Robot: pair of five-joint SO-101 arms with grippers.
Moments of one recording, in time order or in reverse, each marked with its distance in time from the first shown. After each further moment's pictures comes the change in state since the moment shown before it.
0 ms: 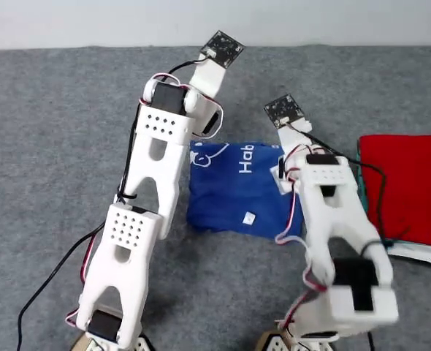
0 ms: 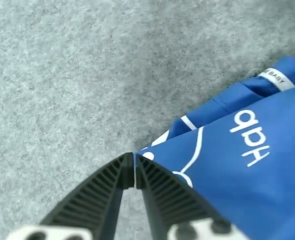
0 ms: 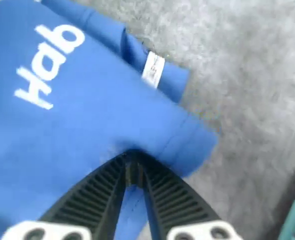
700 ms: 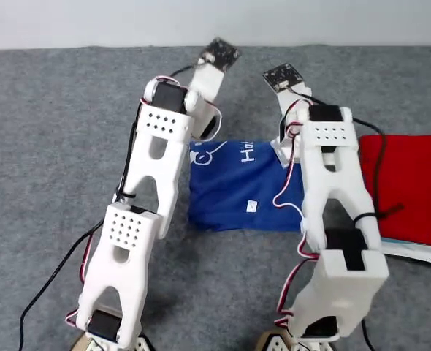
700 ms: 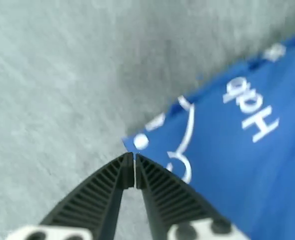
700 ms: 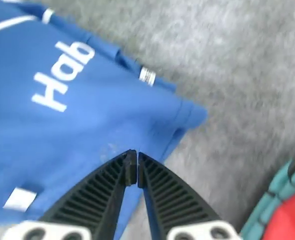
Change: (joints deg) left arm -0.1 -3.1 11.3 0.1 0.0; right arm -0.4 10.4 -32.7 31.7 0.0
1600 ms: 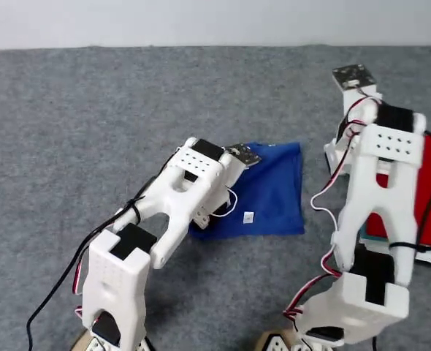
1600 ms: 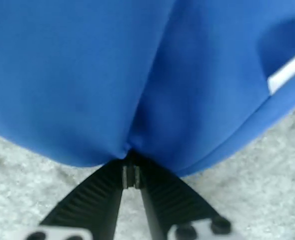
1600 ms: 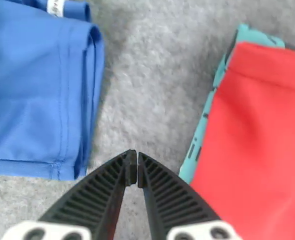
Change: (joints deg) left arm 11.0 -26.4 69.6 -9.1 2.9; right arm 15.1 -9.6 -0.4 13.0 0.1
